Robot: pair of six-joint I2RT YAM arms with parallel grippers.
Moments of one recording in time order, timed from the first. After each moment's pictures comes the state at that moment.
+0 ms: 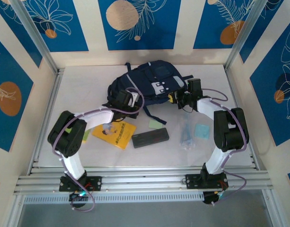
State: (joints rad) left arm -0.56 1.77 1.08 -0.14 0.14 -0.28; right arm 0.14 1.74 1.05 -0.06 -0.52 1.43
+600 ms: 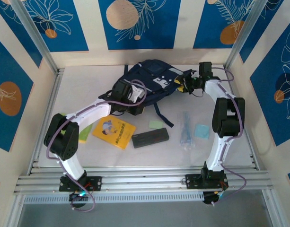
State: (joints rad) left arm -0.58 1.74 1.29 -0.42 0.43 -0.15; right arm -0.02 1.98 1.52 -0.41 -0.73 0.96
